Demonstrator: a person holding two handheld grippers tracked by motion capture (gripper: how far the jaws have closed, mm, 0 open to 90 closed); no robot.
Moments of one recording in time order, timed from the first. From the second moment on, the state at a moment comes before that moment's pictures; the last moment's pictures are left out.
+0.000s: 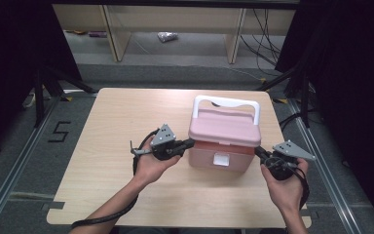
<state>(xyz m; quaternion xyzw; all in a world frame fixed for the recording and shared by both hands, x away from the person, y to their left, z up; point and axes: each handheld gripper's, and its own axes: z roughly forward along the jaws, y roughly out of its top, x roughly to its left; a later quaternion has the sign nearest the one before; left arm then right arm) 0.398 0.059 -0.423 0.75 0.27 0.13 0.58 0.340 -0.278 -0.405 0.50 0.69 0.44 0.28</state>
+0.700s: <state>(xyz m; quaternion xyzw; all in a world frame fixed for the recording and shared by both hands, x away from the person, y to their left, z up) 0.381 0.109 -0.429 0.74 0.29 0.17 0.58 0.325 -0.301 -0.424 0.53 0.69 0.40 0.29</state>
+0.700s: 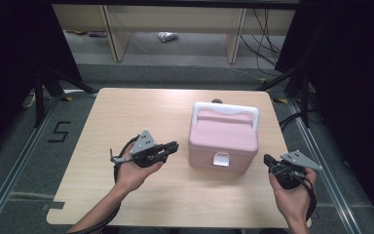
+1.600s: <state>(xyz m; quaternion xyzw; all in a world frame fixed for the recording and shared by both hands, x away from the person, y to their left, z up) 0.367 0.210 -0.482 0.70 0.39 0.24 0.54 0.332 -0.323 -0.479 0.56 0.66 0.40 0.29</state>
